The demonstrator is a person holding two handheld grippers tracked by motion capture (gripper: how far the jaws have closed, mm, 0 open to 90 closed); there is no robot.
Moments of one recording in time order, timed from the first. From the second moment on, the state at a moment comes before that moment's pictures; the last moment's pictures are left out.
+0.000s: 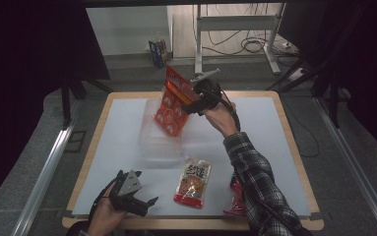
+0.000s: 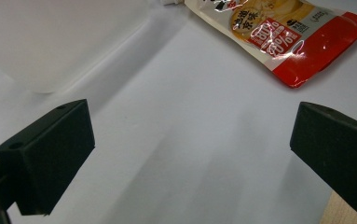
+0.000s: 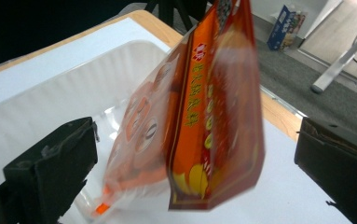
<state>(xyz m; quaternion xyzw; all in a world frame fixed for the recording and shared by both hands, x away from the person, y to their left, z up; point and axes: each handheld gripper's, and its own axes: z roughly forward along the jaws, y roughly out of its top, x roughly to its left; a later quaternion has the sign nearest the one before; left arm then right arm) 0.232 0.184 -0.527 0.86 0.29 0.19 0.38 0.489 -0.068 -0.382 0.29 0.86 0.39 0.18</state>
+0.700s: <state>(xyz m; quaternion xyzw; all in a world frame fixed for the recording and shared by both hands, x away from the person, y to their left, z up) 0.232 0.183 -0.528 0.86 0.29 0.19 0.37 0.449 -0.094 -0.407 0.26 0.87 0.37 0.18</state>
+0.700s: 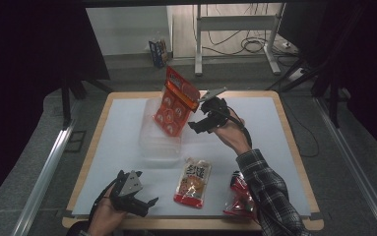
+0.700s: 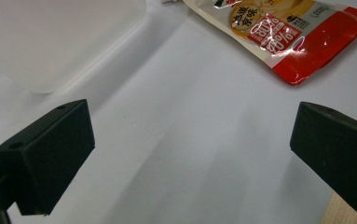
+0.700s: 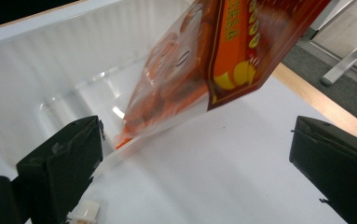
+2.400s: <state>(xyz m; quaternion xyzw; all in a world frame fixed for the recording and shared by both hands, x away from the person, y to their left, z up) 0.230 0.180 -0.527 0.86 0.29 0.20 0.37 0.365 -0.159 -0.443 0.27 0.85 0.42 0.16</state>
